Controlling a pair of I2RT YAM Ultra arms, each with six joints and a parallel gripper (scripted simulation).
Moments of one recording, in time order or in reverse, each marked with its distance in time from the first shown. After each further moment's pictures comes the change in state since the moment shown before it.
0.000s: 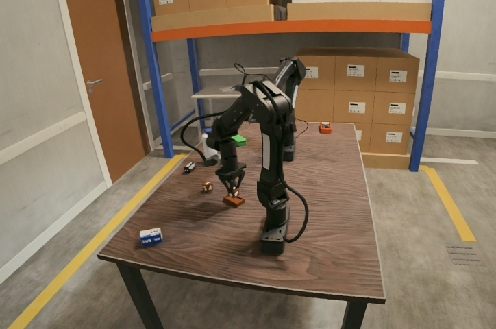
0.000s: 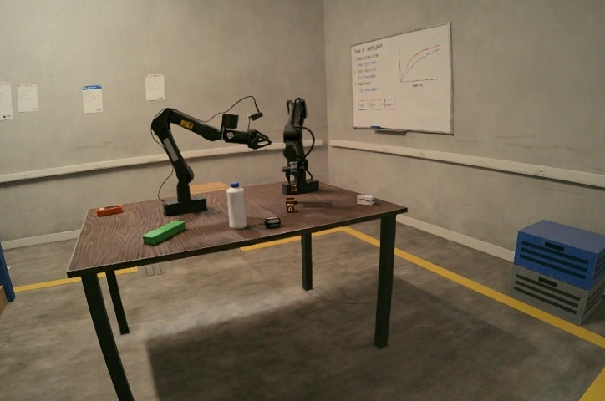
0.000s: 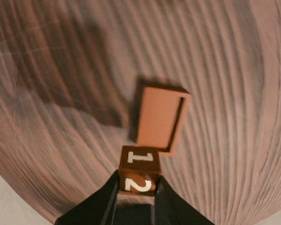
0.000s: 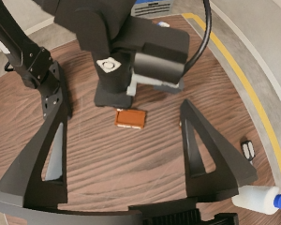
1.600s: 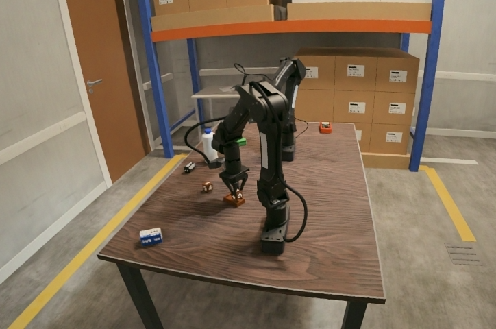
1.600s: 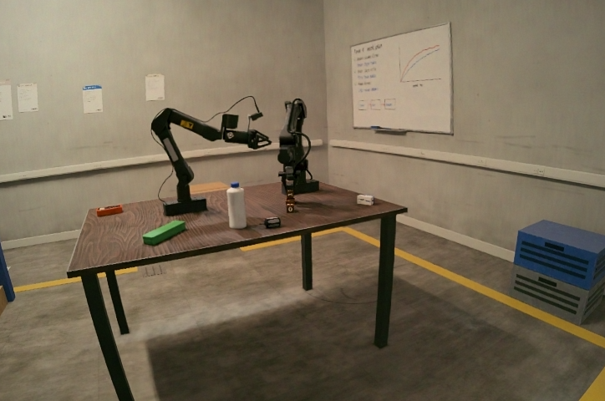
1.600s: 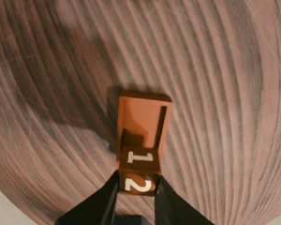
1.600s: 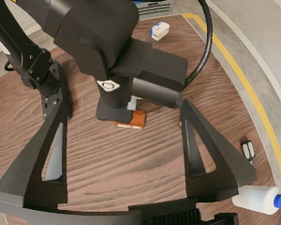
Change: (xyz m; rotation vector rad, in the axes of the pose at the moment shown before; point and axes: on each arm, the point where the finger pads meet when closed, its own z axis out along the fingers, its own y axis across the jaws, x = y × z) left arm -0.005 -0.017 0.021 0.003 -0.012 0.018; right arm 0.000 0.000 0.000 0.000 0.000 0.000
